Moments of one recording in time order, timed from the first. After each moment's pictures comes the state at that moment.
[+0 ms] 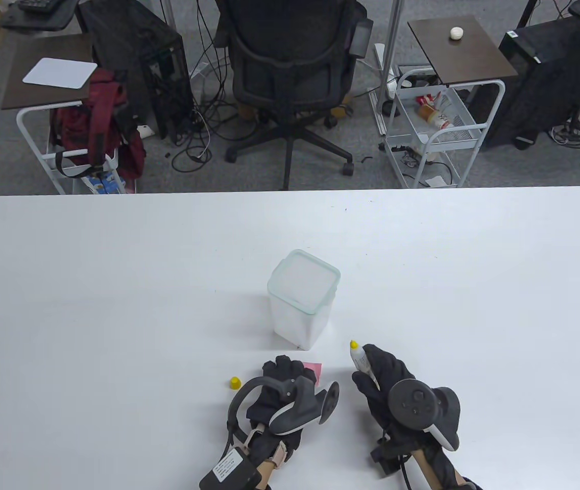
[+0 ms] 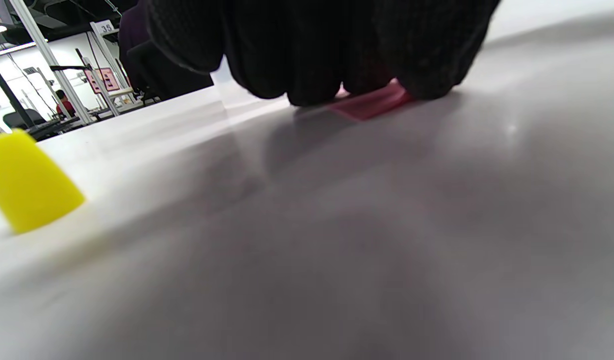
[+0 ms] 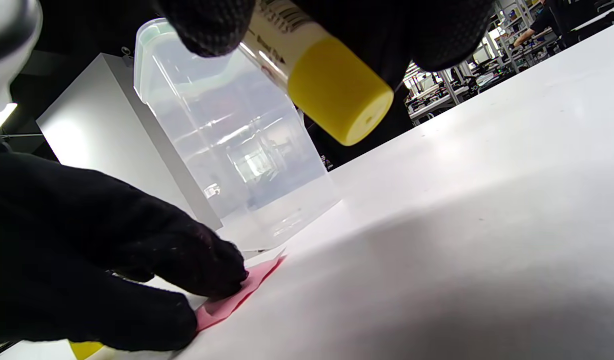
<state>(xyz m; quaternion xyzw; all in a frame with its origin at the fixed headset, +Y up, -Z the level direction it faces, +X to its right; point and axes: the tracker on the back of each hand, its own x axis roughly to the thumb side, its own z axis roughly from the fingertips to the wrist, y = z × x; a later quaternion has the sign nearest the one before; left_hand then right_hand) -0.028 -0.755 -0.239 -0.06 -0.16 -0.16 0.97 0.158 -0.733 -0.218 0.09 -0.07 0.95 0.29</state>
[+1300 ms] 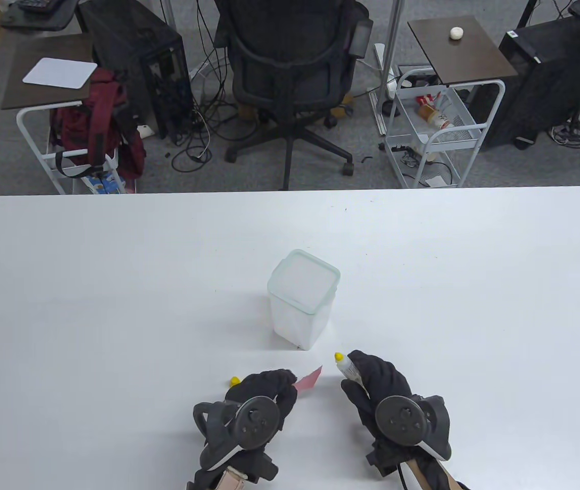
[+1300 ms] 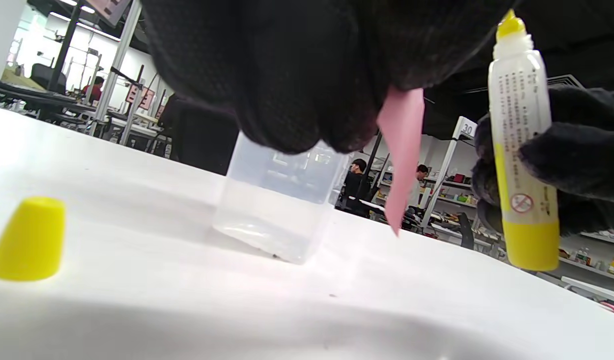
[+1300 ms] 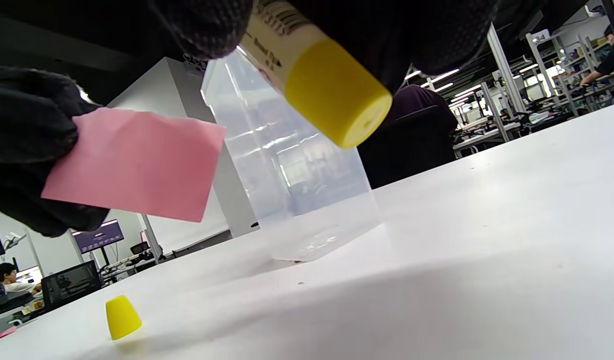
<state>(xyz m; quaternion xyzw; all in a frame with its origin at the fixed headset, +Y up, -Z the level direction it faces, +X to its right) -0.111 -0.699 -0.199 0.08 -0.13 0.18 0.97 0.136 -0.726 -0.204 0.16 -0.13 0.95 0.24</state>
